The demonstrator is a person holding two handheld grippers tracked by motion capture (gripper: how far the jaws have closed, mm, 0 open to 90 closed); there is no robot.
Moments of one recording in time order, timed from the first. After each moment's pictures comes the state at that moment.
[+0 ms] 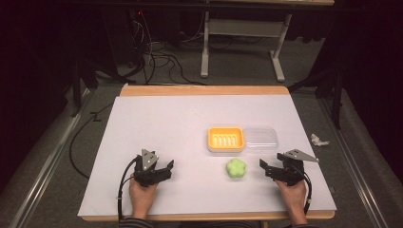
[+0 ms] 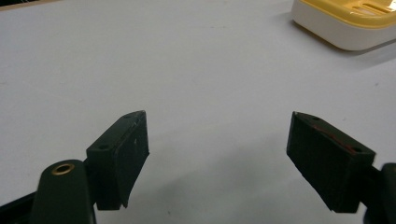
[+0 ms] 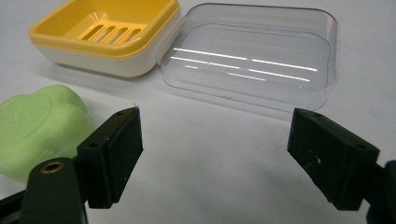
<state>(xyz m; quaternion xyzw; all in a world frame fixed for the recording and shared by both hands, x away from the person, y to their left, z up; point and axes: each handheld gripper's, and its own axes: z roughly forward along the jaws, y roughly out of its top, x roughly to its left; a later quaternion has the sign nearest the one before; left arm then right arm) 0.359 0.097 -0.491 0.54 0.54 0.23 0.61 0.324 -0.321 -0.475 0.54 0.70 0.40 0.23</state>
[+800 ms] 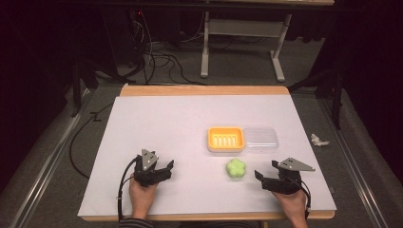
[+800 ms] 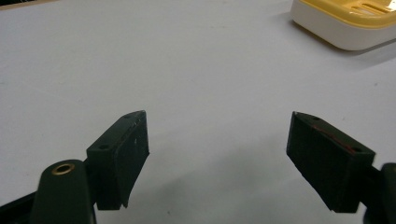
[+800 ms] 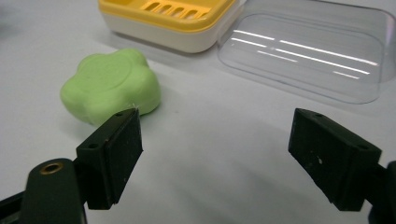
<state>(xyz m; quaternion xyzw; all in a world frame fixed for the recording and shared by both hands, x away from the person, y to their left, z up) 0.359 0.097 -0.491 0.54 0.54 0.23 0.61 0.295 -0.301 -0.469 0.49 0.74 0.40 0.21</state>
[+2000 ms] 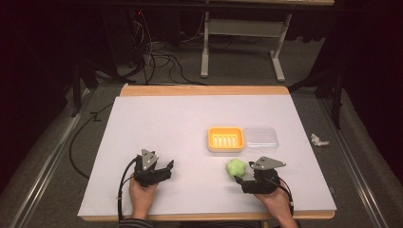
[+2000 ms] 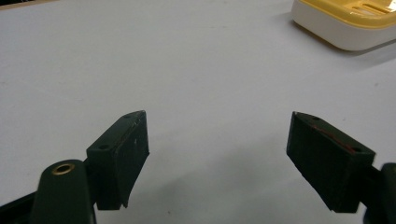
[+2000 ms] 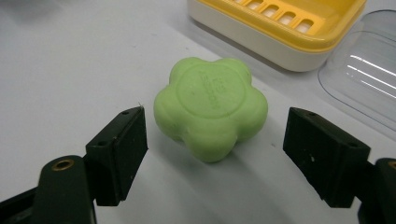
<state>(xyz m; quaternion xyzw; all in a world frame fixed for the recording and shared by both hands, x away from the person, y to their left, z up) 0.359 0.097 -0.491 0.54 0.54 0.23 0.61 0.305 -0.240 -0.461 0.41 0.82 0.36 0.18</state>
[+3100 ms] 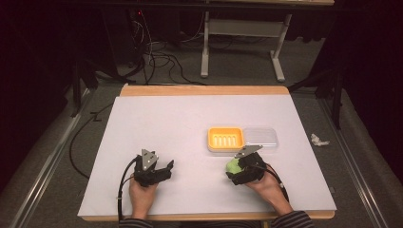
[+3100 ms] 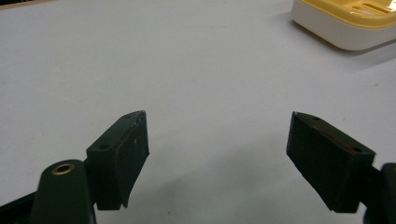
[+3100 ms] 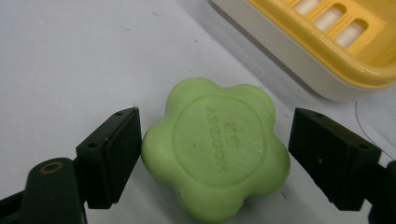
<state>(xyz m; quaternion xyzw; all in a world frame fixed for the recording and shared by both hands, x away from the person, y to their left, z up) 0.360 0.097 -0.491 0.54 0.54 0.23 0.61 0.350 -0.209 -0.456 0.37 0.88 0.27 0.14</state>
